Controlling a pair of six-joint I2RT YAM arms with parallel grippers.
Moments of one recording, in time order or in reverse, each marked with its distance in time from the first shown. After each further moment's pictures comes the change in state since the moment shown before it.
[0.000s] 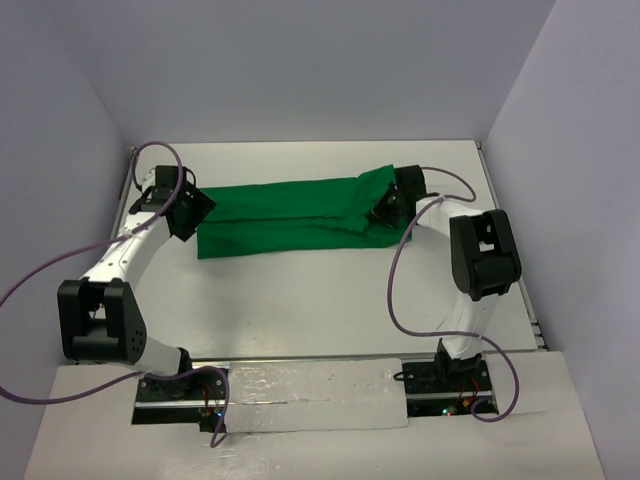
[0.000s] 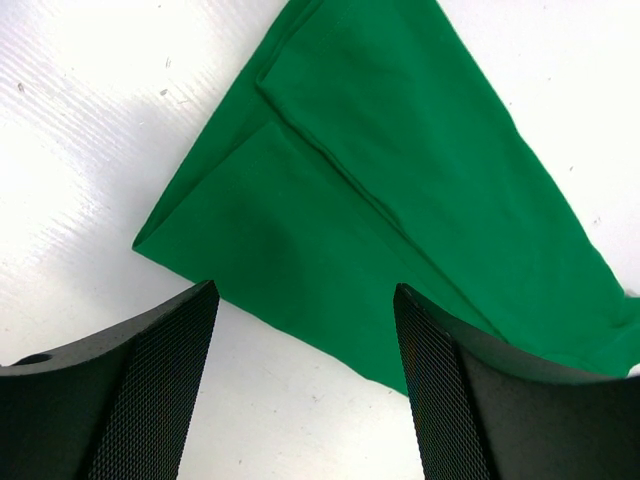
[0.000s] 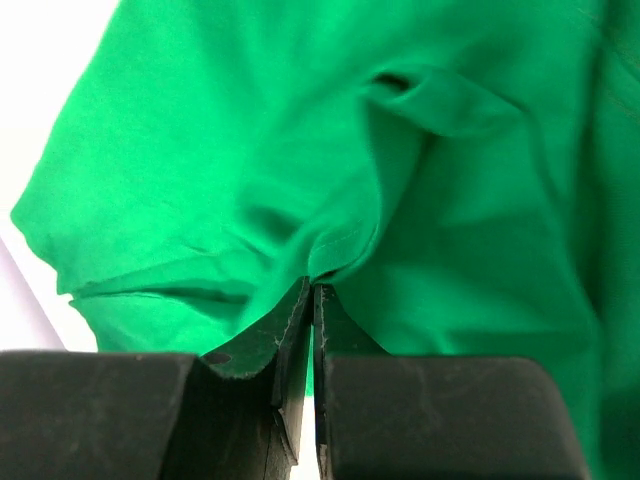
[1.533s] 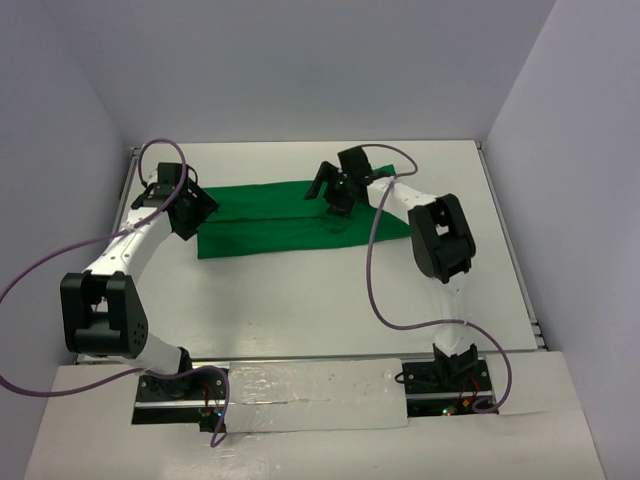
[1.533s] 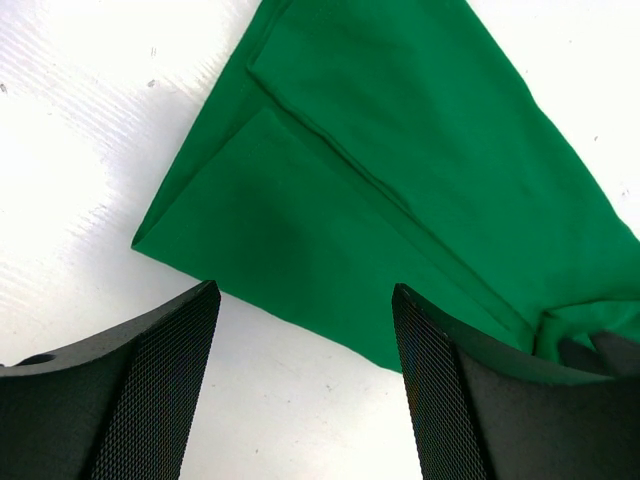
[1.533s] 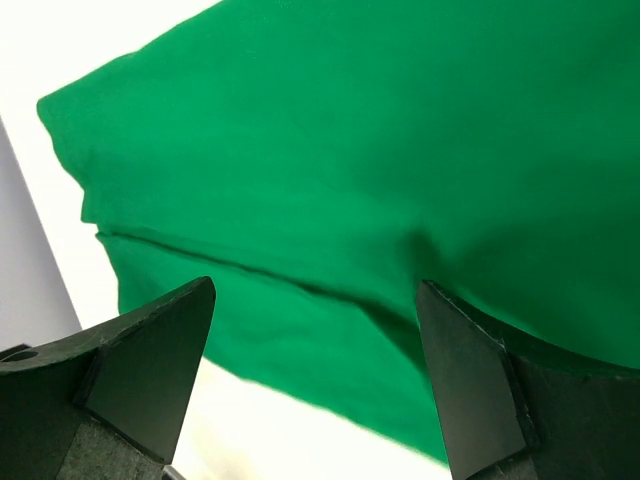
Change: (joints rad) left arm -0.002 0.040 0.033 -0.029 0.039 0.058; right arm 0.229 0.255 0.425 -0.126 -0.036 -0.052
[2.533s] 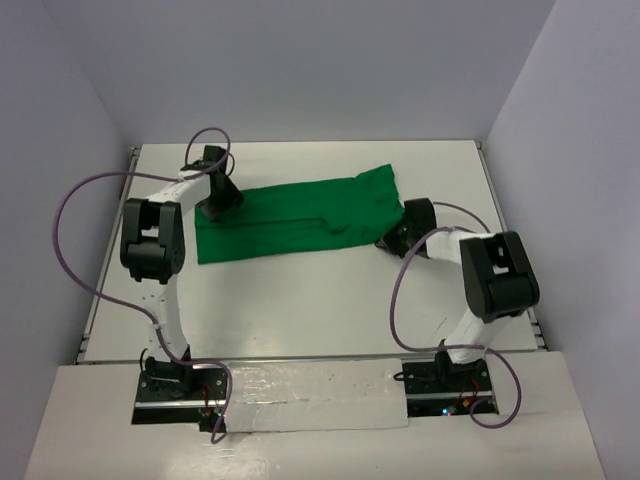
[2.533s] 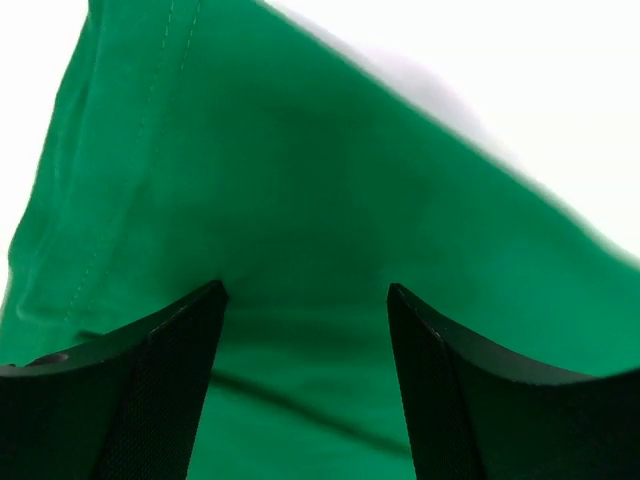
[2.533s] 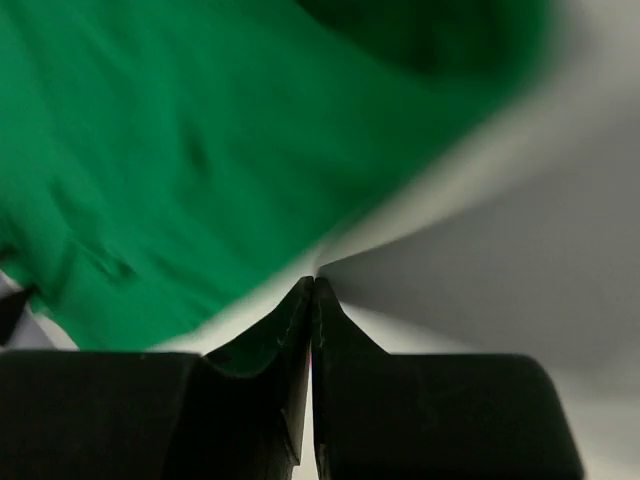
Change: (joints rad) left arm -0.077 0.656 0.507 -0.060 -0.079 0.093; right arm -0.250 -0.472 -0.837 0.264 0.097 0.187
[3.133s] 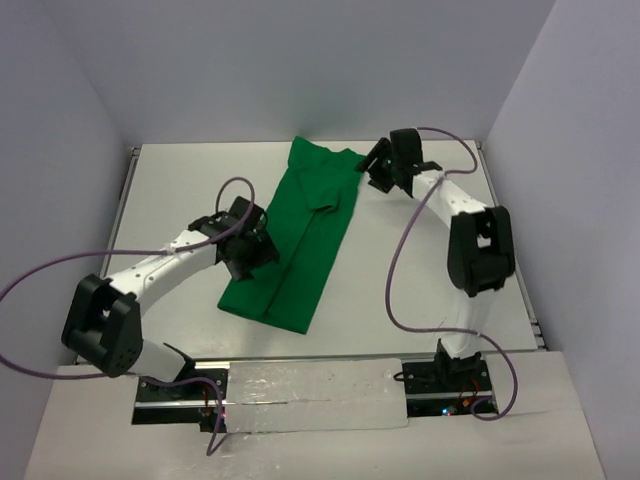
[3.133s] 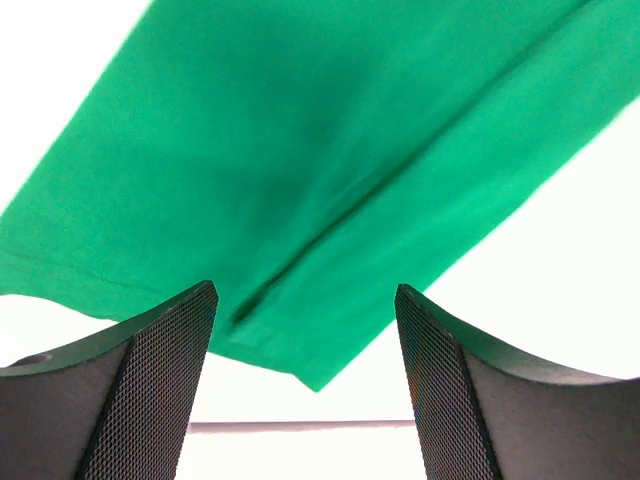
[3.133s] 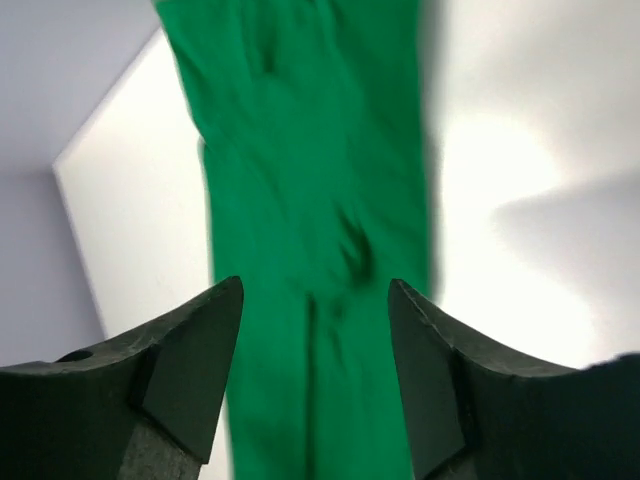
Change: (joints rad) left arm -0.410 -0.701 -0.654 -0.089 0.159 -0.250; right arm 0.044 0.295 0.773 -0.239 0.021 -0.112
